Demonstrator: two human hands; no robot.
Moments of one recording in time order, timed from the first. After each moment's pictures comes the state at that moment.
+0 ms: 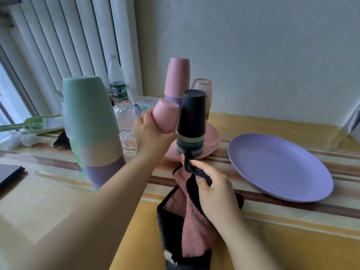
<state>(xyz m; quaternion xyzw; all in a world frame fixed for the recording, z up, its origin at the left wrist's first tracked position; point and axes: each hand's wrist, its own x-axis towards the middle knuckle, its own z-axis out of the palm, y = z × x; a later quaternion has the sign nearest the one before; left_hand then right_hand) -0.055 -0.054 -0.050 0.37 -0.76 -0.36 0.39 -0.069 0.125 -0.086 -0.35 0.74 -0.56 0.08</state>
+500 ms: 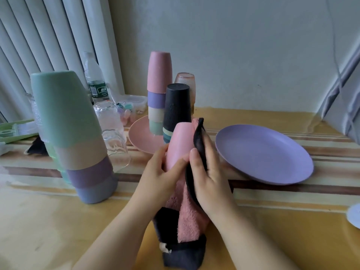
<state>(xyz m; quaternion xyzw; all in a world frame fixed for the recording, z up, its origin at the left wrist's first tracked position) 0.001 0.027 -0.076 0.17 -0.74 -0.58 0.28 -0.065 0.117 -0.077 -0.39 0.66 -0.64 -0.04</state>
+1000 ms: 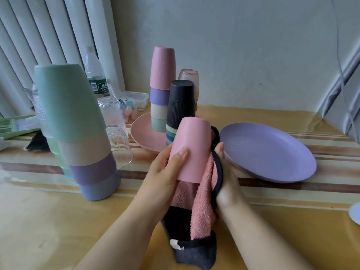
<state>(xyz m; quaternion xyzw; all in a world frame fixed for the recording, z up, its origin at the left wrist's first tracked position) 0.004 0.027 -0.085 0.10 -0.58 -0.77 0.22 -0.067 0.125 -0.079 -0.28 0.49 -0.78 0.26</state>
